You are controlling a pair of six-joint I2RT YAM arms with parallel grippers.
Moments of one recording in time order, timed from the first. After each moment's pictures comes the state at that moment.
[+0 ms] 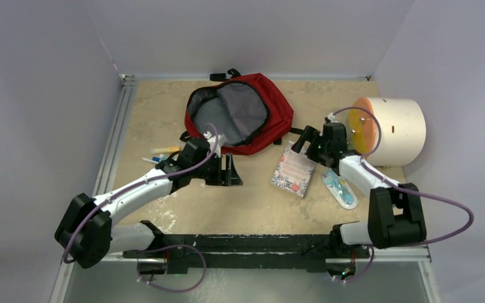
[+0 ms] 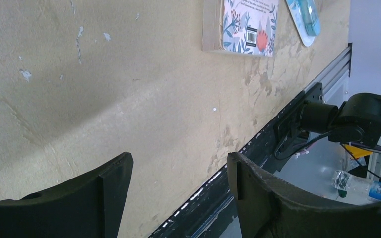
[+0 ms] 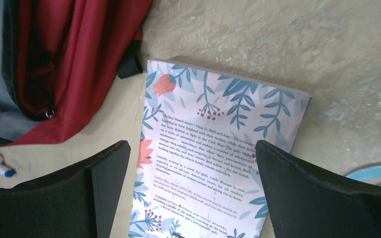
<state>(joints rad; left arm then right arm) -0.65 1.22 0.70 -0.21 0.38 -0.64 0.14 1.38 0.69 -0.10 -0.15 0.59</state>
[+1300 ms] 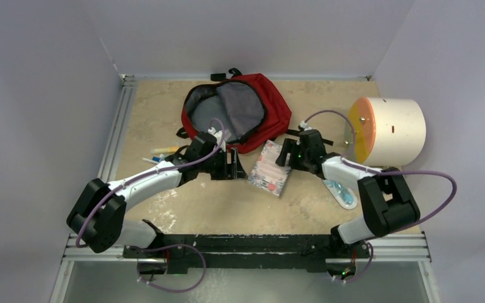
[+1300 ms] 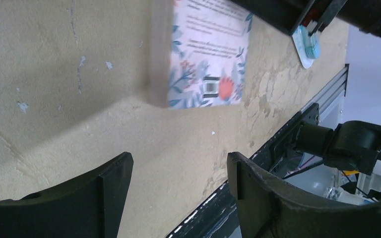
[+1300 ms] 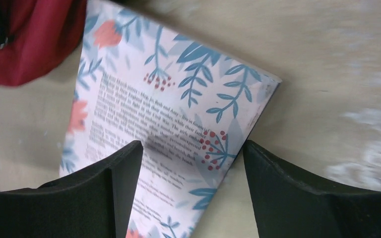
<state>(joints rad) -0.65 1.36 0.75 -0.14 0.37 -0.69 0.34 1.47 0.66 -0.04 -0.08 0.54</state>
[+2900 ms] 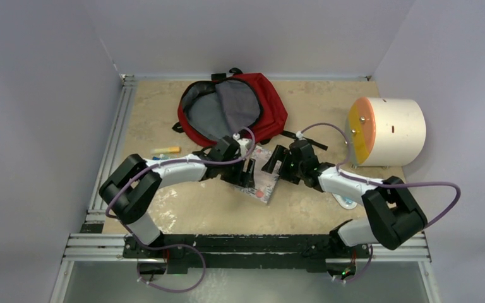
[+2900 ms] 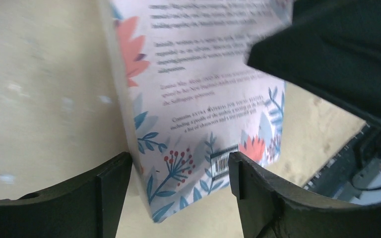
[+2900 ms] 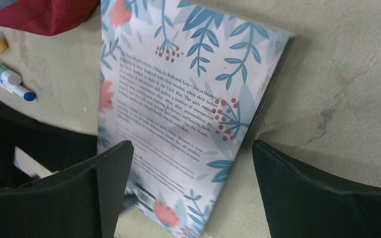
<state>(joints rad) -0.73 1.66 0.89 -0.13 0.26 -0.44 0.52 1.39 0.58 0.00 -0.11 0.86</state>
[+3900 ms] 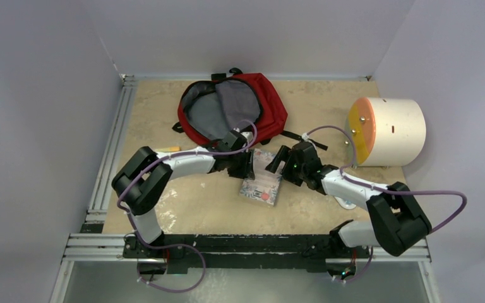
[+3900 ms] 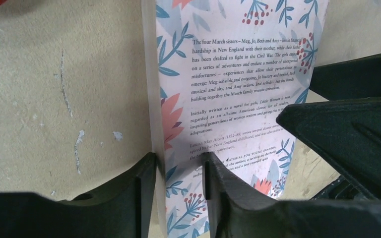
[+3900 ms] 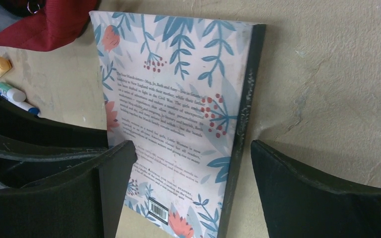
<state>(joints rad) -0.76 1.77 1.02 -0.19 0.18 -0.62 0.51 1.33 0.55 -0.02 -0.05 0.93</state>
